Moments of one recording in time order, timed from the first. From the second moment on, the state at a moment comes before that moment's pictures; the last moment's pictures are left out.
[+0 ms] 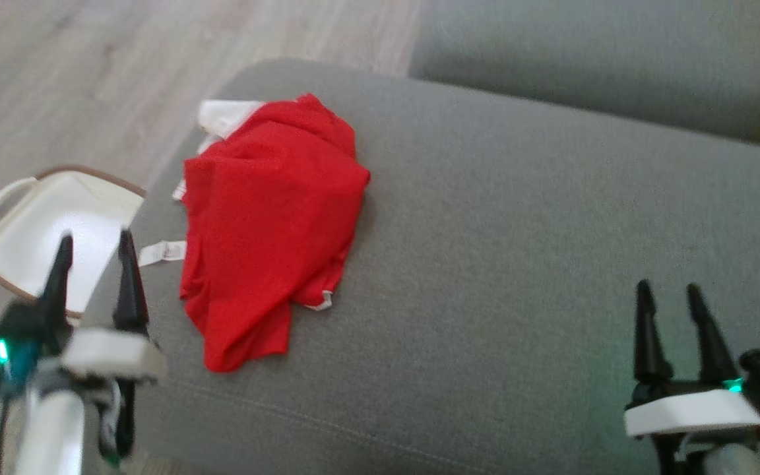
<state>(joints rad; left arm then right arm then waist) -0.09 0.13 0.02 0.19 -0.10 0.02 -0.25 0.06 -0.04 -0.01 0.19 0.28 0.12 -0.25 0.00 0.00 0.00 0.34</state>
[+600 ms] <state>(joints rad) -0.79 0.30 -0.21 0.70 -0.27 -0.13 0.20 -0.08 -0.04 -0.11 0.05 0.20 0.12 -0.23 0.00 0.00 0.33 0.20</state>
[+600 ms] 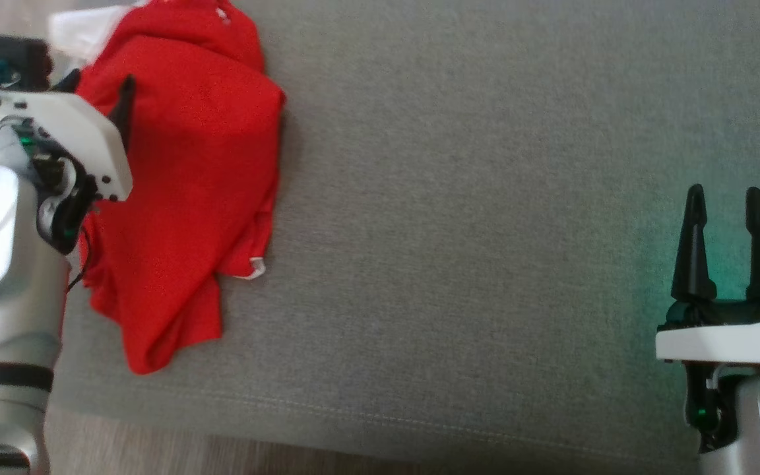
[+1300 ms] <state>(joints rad) -0.92 0.40 -0.44 0.91 -0.51 -0.13 0.27 -0.14 -0.04 -0.08 0.05 0.21 0.12 -0.23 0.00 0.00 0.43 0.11</state>
